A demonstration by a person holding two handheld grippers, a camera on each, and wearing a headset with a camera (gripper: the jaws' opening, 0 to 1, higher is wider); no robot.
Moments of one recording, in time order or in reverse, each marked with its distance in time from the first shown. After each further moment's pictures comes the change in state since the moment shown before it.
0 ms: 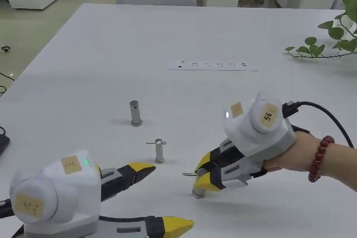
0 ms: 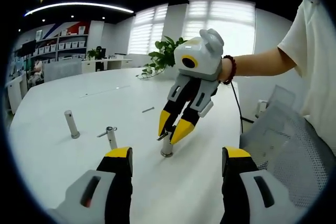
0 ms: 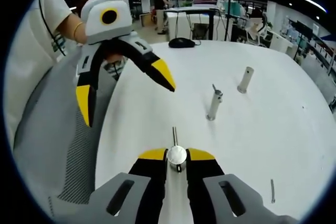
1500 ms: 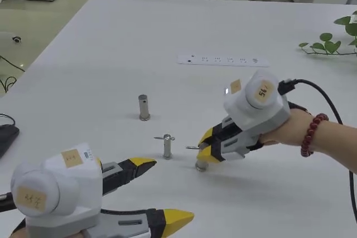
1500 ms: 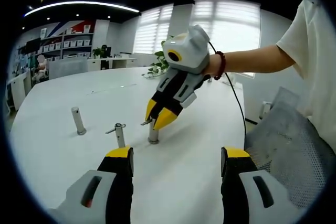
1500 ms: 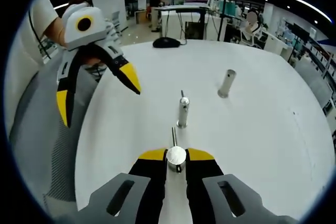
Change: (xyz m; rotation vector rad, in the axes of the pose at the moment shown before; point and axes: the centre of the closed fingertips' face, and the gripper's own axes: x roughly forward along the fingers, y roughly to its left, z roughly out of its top) left arm -0.005 0.012 -0.003 -0.021 -0.001 0.039; right arm 0.007 -0.052 0.012 -0.016 0.018 -0.068
